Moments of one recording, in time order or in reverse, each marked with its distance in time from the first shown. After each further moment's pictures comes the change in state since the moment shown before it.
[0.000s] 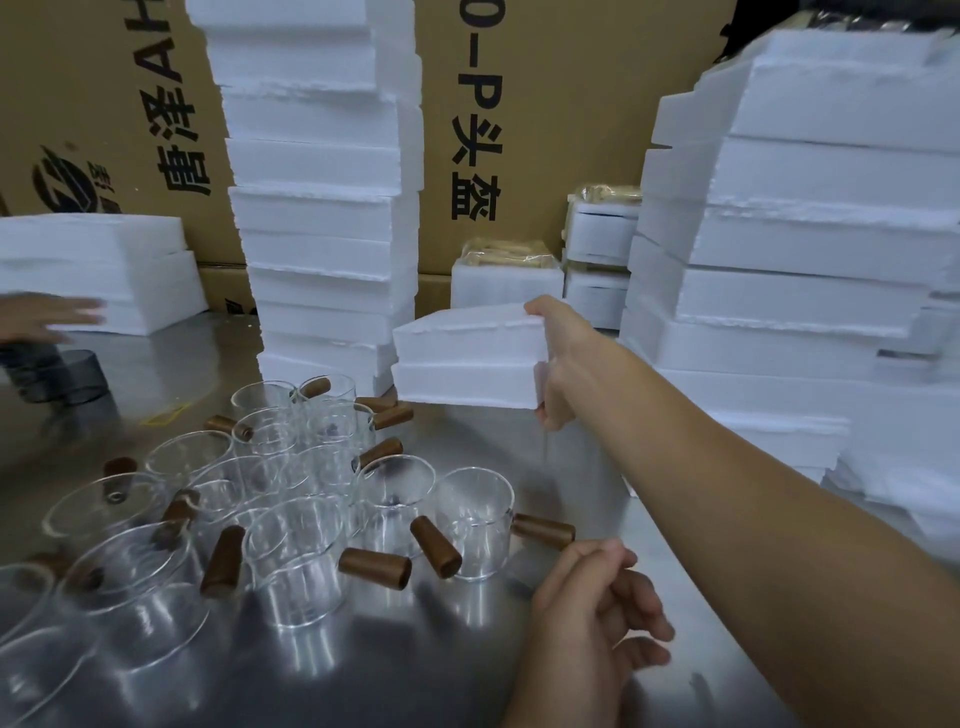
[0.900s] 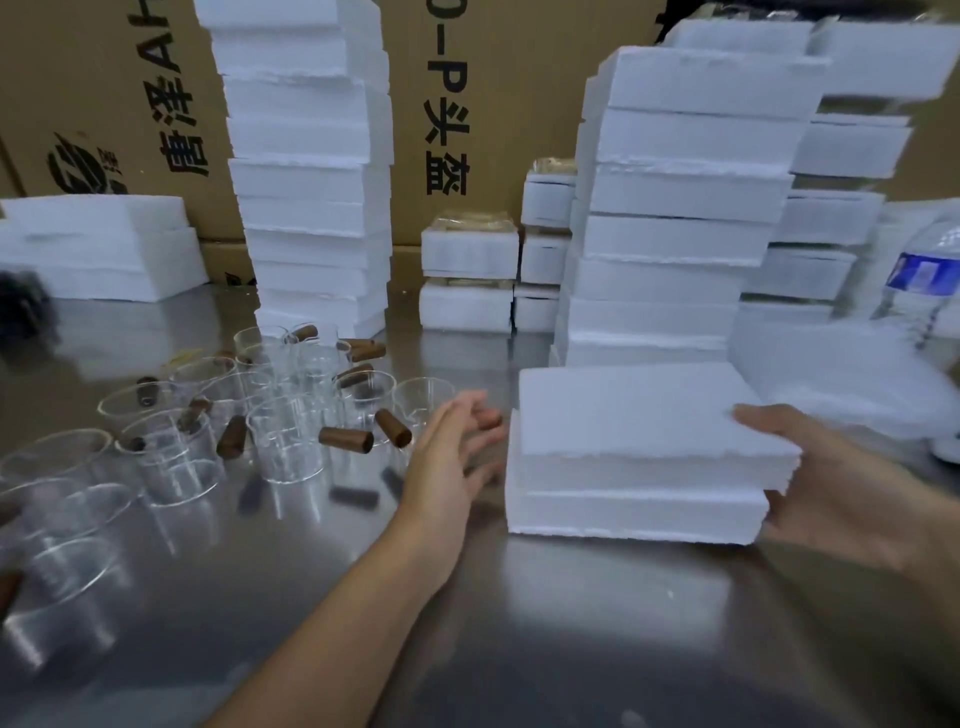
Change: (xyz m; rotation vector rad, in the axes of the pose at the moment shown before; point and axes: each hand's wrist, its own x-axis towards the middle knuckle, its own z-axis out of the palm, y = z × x) left_hand -0.036 0.017 0.002 0.268 0.230 0.340; right_hand -0.097 0.097 -0.271 -0.061 -0.409 -0.201
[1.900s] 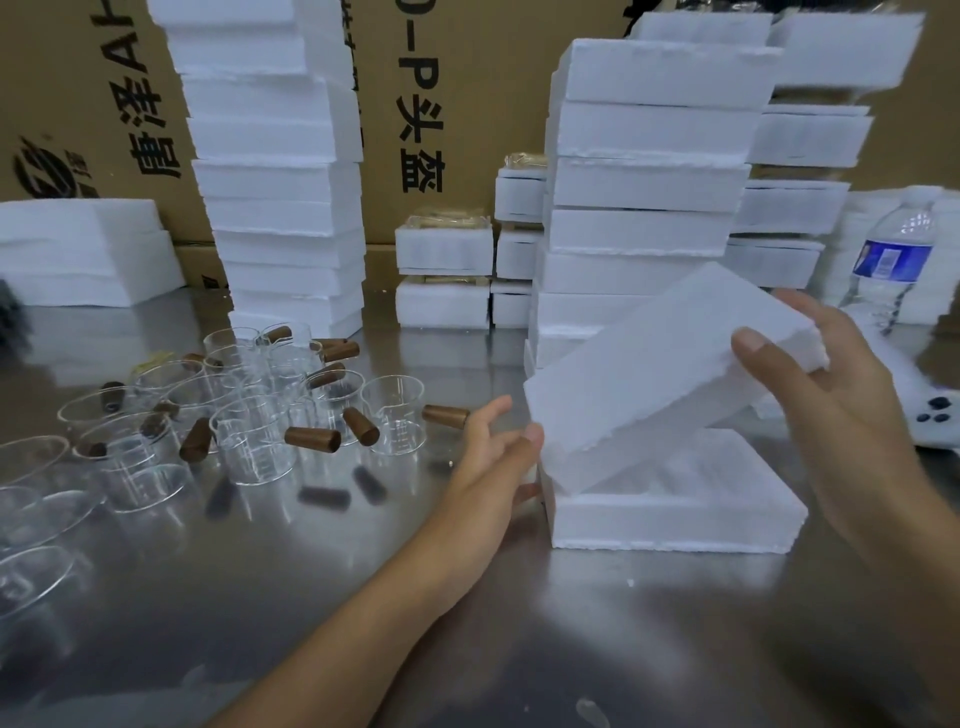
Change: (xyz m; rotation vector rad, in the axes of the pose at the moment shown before) left_hand -0.023 -0.020 0.022 0.295 -0.387 0.035; right_hand -0.032 -0.010 0.035 -0.384 0.485 -0.802
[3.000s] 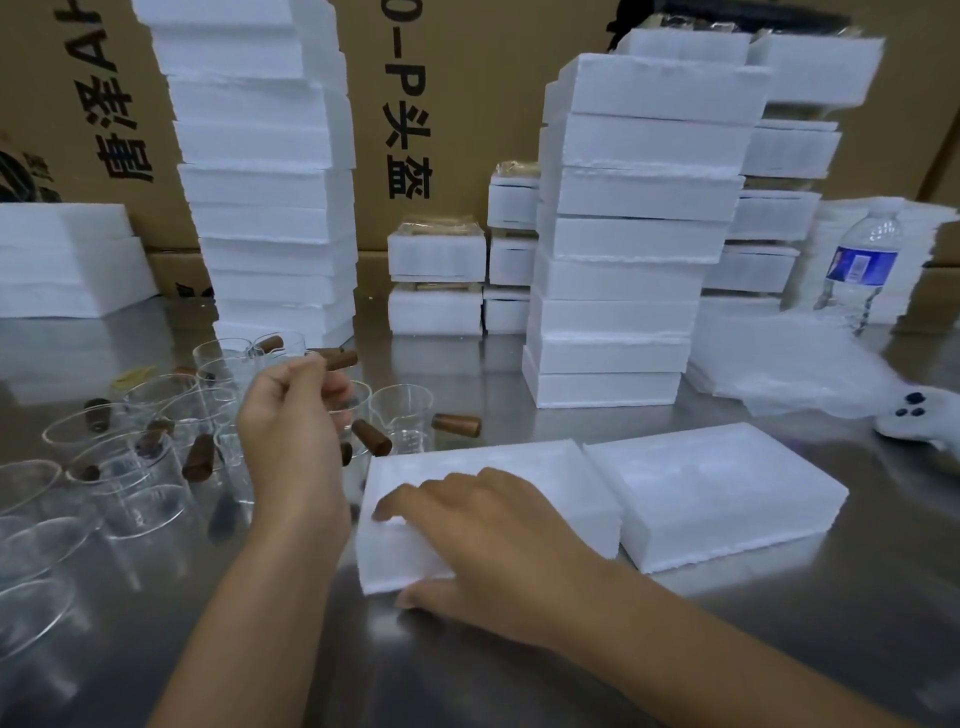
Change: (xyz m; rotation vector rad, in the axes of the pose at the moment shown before) left_hand 0.006 0.054 -0.088 -0.161 0.832 0.261; right_hand -0.067 0.007 0.150 -0.848 -0.846 -0.676
